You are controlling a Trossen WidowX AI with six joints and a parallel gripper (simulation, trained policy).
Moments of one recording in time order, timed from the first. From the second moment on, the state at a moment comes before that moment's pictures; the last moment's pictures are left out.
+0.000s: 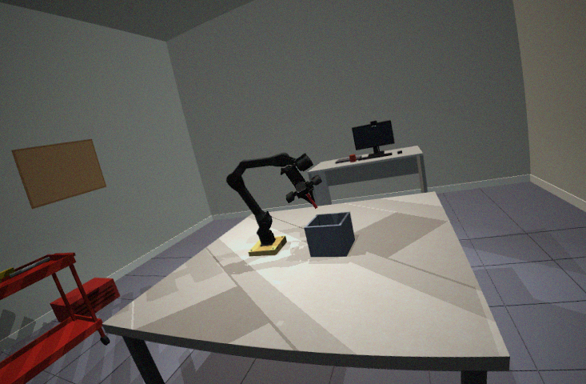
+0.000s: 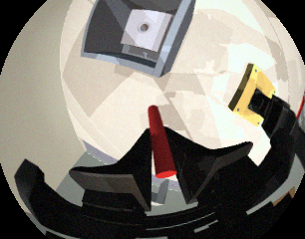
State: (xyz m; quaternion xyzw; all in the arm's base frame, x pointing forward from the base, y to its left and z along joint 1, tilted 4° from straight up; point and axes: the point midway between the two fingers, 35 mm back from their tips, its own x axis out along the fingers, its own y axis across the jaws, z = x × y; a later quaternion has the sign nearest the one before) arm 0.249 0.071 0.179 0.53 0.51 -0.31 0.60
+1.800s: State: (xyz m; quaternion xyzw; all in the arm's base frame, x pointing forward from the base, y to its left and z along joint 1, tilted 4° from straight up) arm 0.308 -0.054 0.130 0.49 0.52 -0.39 0.58
